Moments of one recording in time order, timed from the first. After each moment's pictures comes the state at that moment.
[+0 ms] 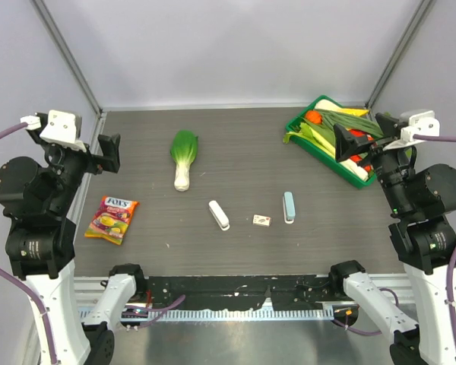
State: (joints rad) left arm 0.05 0.82 1.57 -0.71 0.20 0.17; right arm 0.23 0.72 1.30 -0.35 -0.02 -0.09
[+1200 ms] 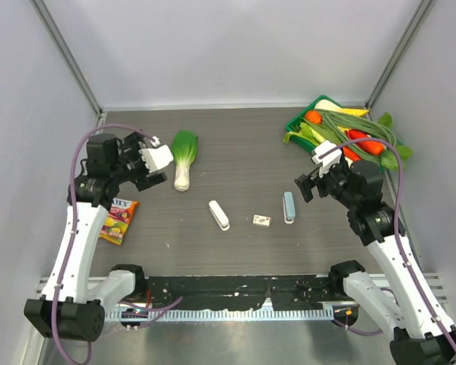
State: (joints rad) left arm -0.06 1.00 1.13 -0.68 0.41 0.97; right arm 0.23 0.73 0.81 -0.39 -0.27 -0.36
